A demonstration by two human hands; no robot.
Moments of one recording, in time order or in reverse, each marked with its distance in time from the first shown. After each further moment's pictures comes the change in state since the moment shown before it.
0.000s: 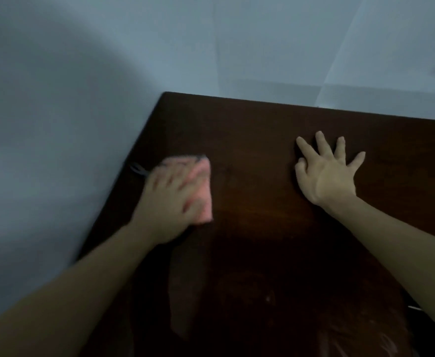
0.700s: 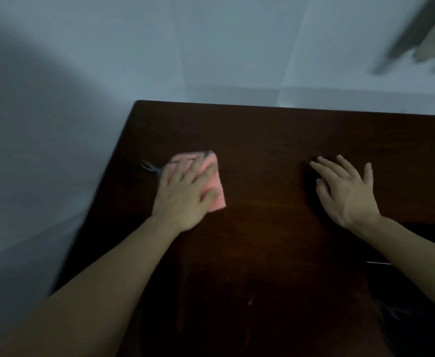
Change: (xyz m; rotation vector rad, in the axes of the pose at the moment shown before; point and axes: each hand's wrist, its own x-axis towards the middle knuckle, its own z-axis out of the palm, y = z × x) left_hand 0.035 0.053 -0.011 -0.078 -0.121 -0.016; right_hand -0.087 0.079 -0.003 0.033 0.111 -0.019
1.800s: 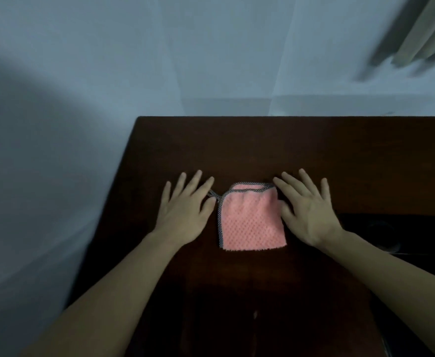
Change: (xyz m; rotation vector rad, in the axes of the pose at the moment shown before) left_hand -0.035 0.015 -0.023 -0.153 -0.008 -0.060; right_hand -0.035 -0.063 -0.002 0.075 -0.091 -0.090
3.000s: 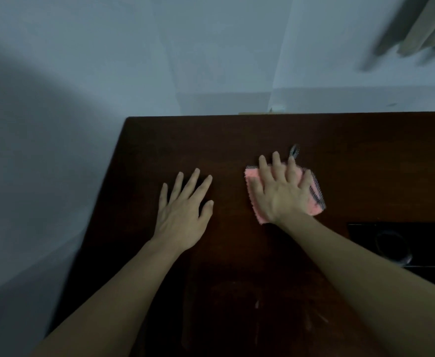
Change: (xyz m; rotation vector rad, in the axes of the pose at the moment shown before) left_hand 0.028 0.002 0.015 -0.048 0.051 0.010; right_hand 0.075 -0.030 0.014 -0.061 -0.112 0.224
